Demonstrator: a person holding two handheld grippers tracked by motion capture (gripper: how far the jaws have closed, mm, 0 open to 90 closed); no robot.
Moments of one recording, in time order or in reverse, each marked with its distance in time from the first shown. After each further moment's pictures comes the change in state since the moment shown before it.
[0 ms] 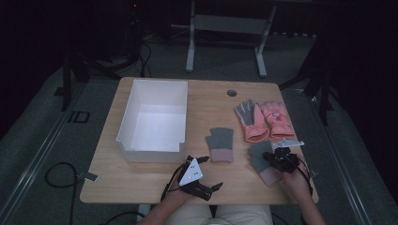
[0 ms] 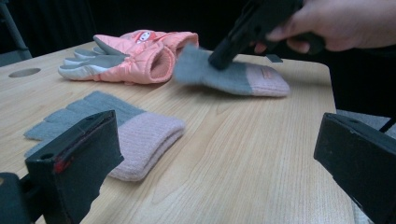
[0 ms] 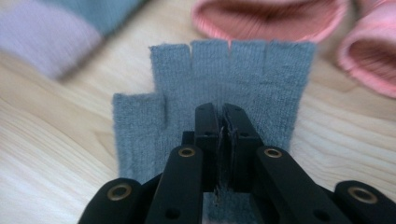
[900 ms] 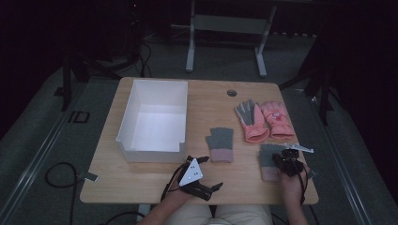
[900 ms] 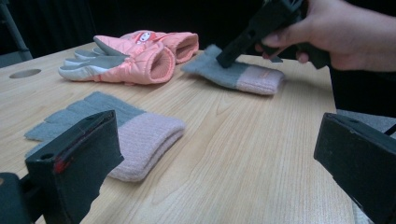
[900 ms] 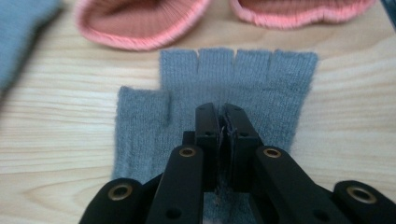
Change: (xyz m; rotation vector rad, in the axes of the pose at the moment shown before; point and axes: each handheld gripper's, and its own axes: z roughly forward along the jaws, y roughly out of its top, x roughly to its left) left arm 0.000 0.000 0.000 0.001 0.002 0.006; right arm -0.006 -0.022 0.008 -0.032 -0.233 0.391
